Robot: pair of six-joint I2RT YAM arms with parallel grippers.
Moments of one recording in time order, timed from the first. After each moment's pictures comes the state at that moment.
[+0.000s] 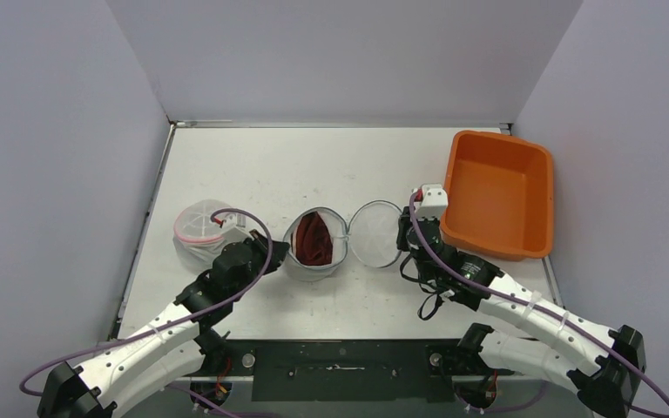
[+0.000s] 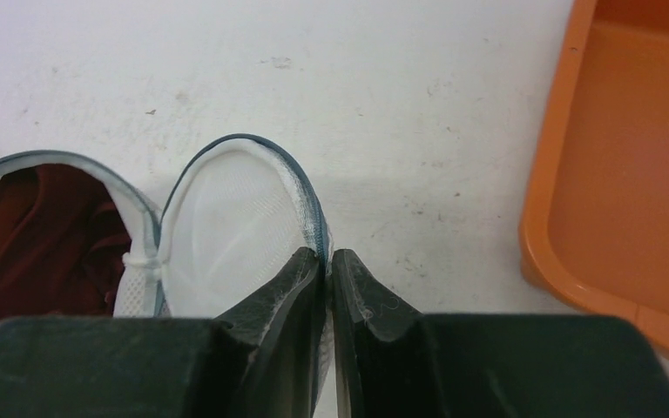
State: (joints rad) left arm -0.72 0.71 0.37 -0.02 -0.31 -0.95; right arm 0.90 0.91 0.73 -0.25 0.68 0.38
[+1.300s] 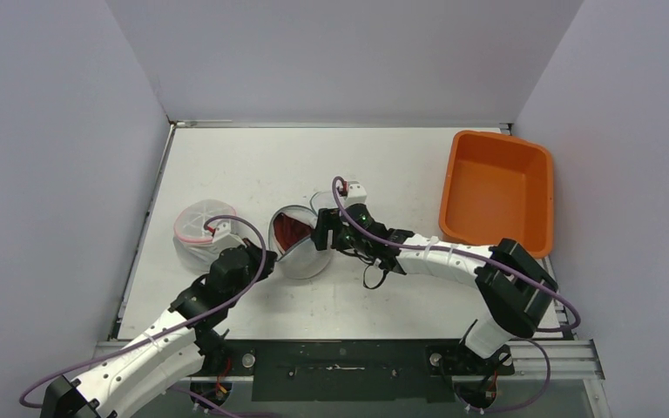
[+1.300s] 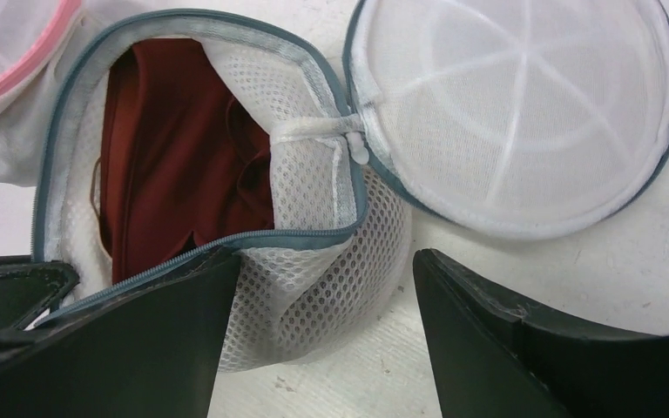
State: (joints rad) left arm -0.67 0.63 0.33 -0.18 -0.36 -0.93; right arm 0.89 1.57 0.90 0.11 0.17 0.58
